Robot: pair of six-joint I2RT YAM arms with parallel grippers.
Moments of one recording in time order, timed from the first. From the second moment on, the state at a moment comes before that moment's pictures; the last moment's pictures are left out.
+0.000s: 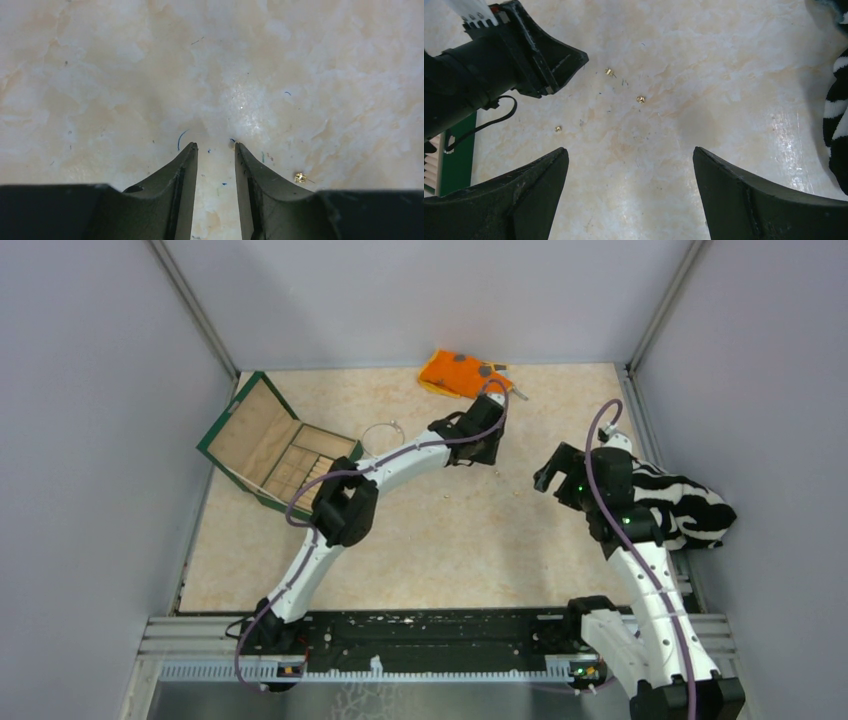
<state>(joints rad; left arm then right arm) -0.86 2.42 2.10 -0.46 -0.17 -0.39 0.11 0.80 0.77 -0.57 0.01 0.52</state>
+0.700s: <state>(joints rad) -0.95 2.46 2.16 -0.52 -0.29 -0.51 0.11 0.81 0.76 -0.56 0.01 0.52</state>
